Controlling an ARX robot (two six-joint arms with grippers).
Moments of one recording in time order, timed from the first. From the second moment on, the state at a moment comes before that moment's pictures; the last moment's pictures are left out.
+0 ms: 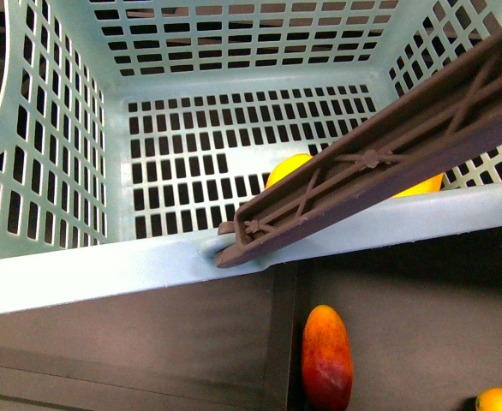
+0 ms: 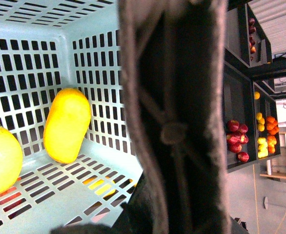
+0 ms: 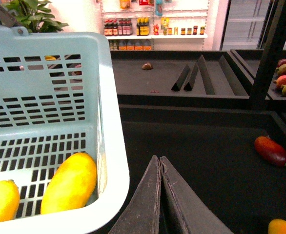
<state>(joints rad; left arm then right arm) -0.67 1.55 1.30 -0.26 0.25 -0.90 0.00 0.28 0.02 0.28 0.00 0.00</state>
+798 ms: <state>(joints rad) -0.67 1.55 1.30 -0.26 0.25 -0.90 0.00 0.01 0.02 0.00 0.00 0.00</state>
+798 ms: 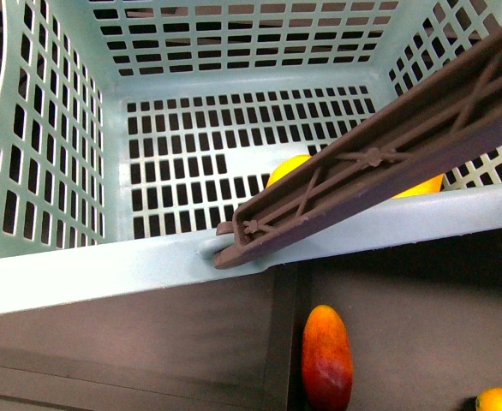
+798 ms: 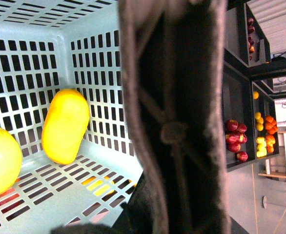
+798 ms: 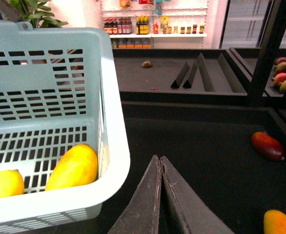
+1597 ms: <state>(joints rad) -0.67 1.55 1.30 -0.26 0.25 -0.90 0.00 0.01 0.02 0.00 0.00 0.00</state>
